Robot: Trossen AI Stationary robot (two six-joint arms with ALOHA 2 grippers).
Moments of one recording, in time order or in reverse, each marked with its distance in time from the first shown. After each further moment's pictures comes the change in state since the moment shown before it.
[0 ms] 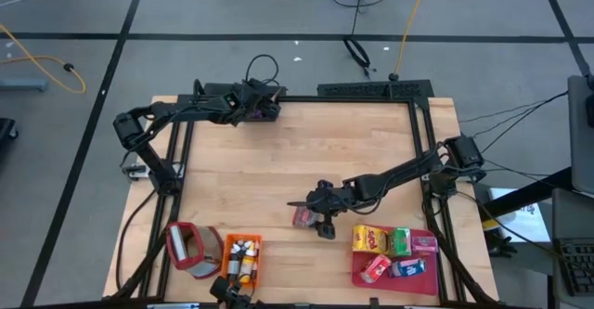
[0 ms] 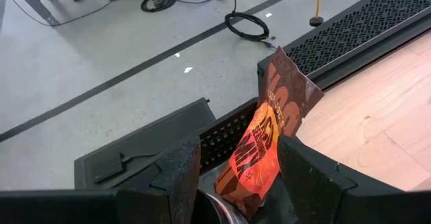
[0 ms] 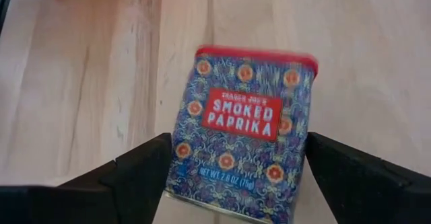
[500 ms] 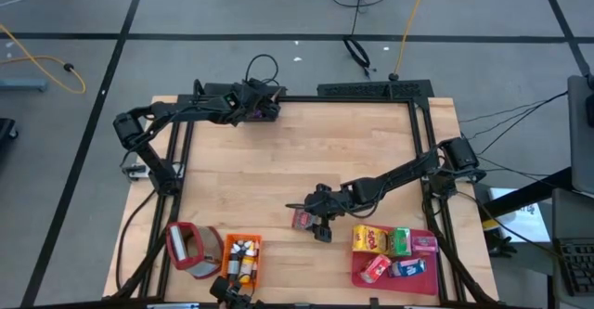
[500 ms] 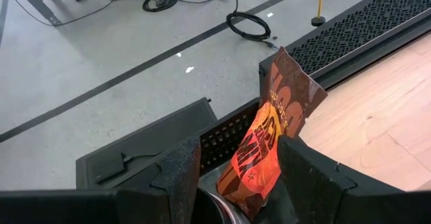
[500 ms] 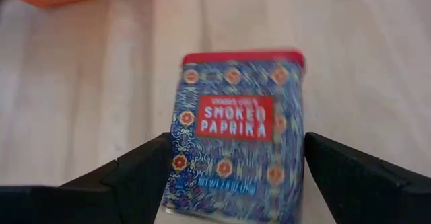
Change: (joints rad) left arm 0.002 0.000 0.000 -0.001 -0.005 0.000; right arm 0.012 0.050 0.002 0.025 0.029 0.030
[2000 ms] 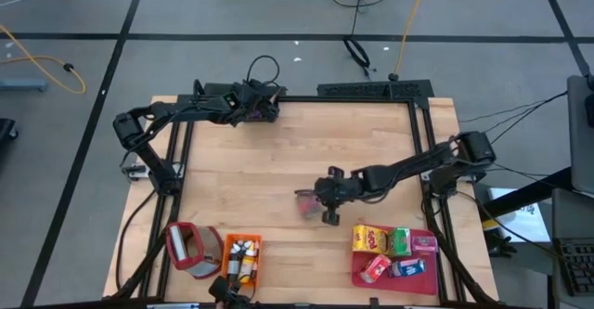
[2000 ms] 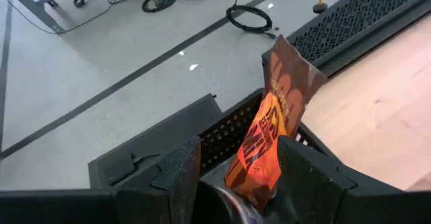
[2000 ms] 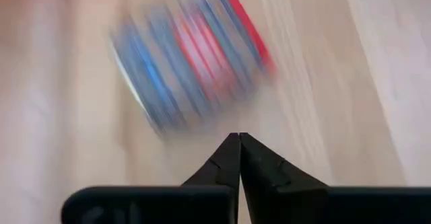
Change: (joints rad) left arm 0.000 0.000 0.000 -0.023 -0.002 0.061; right arm -0.065 -0.138 -0.075 -0.158 0.126 -0.049
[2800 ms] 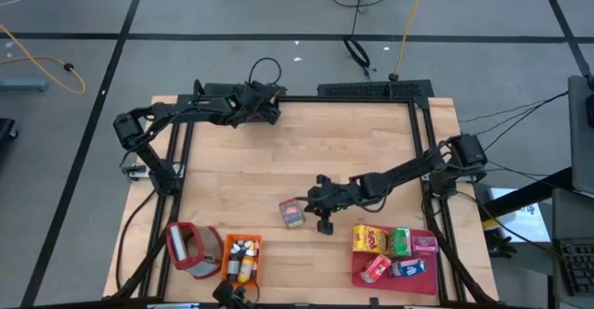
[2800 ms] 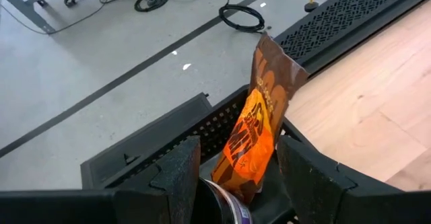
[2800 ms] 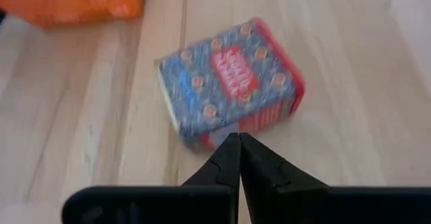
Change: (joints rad) left arm -0.026 0.000 0.001 -0.024 0.014 -0.020; right arm 0.031 0.045 -0.030 0.366 -0.088 -0.046
